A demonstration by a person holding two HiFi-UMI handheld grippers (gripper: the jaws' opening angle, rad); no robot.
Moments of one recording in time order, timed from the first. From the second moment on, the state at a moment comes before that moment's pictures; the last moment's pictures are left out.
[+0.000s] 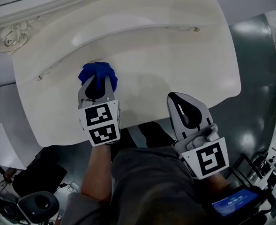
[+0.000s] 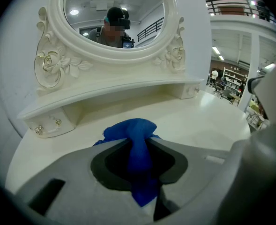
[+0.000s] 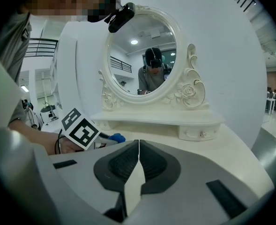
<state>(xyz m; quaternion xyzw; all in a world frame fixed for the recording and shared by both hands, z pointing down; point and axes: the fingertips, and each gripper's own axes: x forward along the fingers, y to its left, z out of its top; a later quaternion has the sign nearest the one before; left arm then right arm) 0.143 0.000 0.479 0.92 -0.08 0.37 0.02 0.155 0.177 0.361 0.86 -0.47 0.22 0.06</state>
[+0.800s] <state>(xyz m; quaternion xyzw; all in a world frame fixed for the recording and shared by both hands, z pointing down) 0.087 0.067 0.479 0.93 -0.06 0.36 0.04 0.143 0.154 0.369 0.82 -0.52 0.22 0.07</state>
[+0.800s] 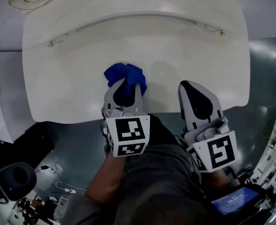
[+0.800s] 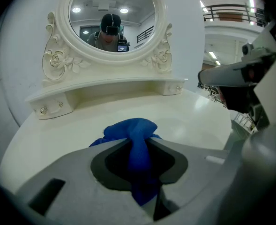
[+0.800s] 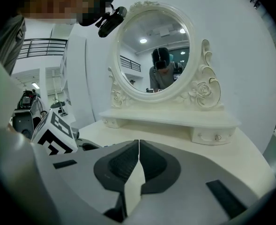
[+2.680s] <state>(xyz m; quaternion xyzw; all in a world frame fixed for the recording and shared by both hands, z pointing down) -0.083 -0.039 0.491 0.92 -0.02 0.38 0.14 -0.004 -0.027 0.366 0.78 -0.58 0.22 0.10</state>
